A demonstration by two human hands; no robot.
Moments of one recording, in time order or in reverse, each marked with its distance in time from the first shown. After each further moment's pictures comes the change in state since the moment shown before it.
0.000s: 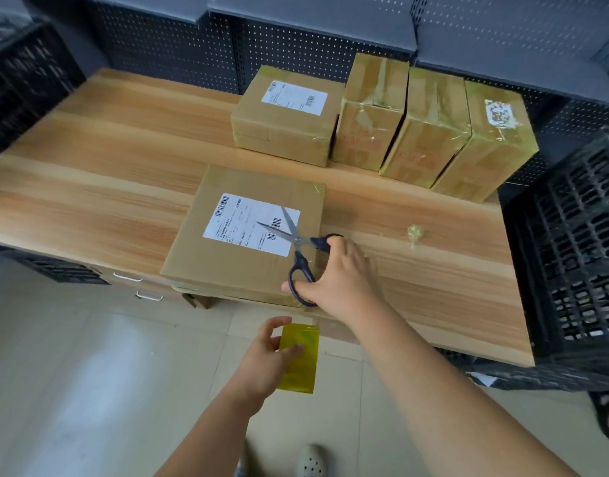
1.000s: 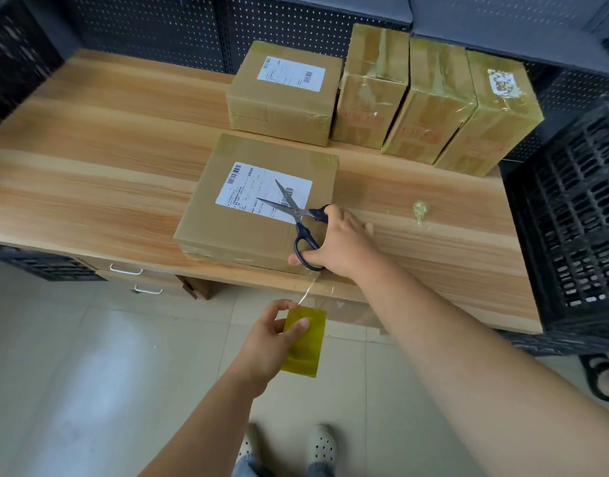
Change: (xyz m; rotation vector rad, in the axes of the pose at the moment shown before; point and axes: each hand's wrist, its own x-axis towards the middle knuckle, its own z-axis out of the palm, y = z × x) left_hand 0.001 -0.004 -0.029 0.039 -0.057 0.059; right_hand 0.034 -0.011 0.018 -0.057 -0.111 0.064
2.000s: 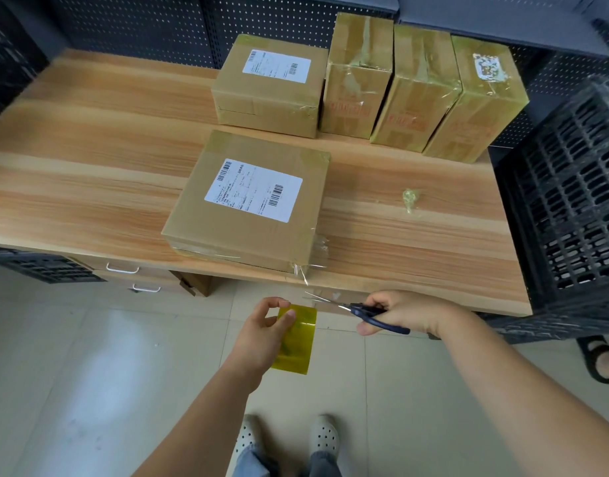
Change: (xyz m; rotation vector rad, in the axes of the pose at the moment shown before) left_hand -0.005 -0.003 0.010 0.090 0.119 -0.027; right_hand -0.082 0.128 0.008 0.376 -0.678 0.171
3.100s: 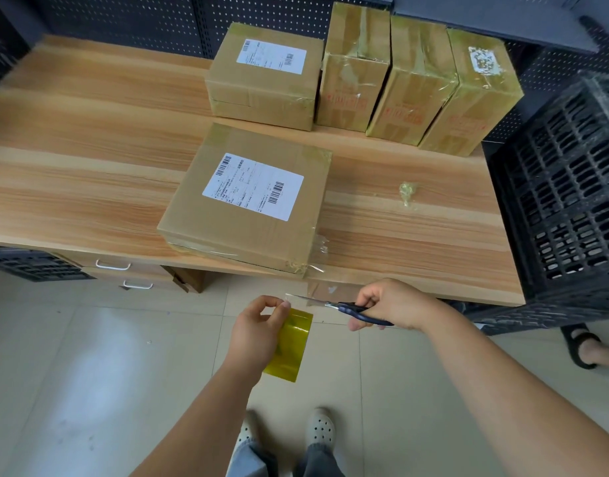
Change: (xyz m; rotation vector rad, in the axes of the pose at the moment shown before) left_hand -0.002 0.002 -0.001 0.076 0.147 0.012; right_hand 0.001 -0.018 0.017 0.003 0.113 0.020
